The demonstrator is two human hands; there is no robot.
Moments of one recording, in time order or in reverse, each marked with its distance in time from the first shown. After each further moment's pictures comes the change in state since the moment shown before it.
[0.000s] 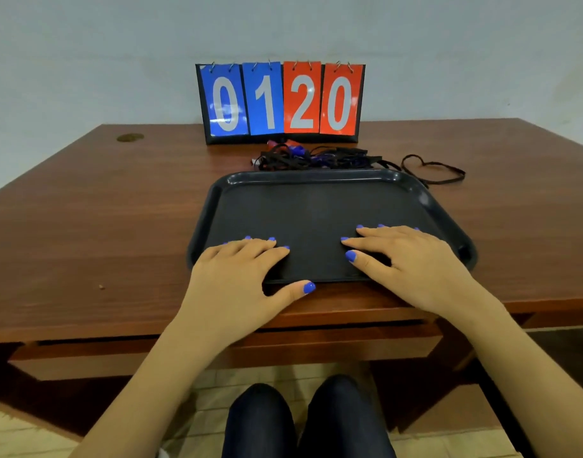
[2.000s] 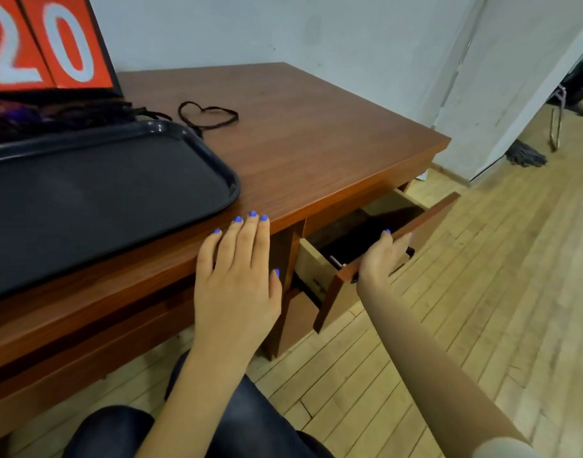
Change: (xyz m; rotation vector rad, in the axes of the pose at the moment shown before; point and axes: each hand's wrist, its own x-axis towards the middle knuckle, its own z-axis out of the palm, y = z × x) left_hand -0.008 0.204 0.049 -0.251 0.092 0.344; right_hand -0.138 0.185 0.104 1.104 1.323 1.290
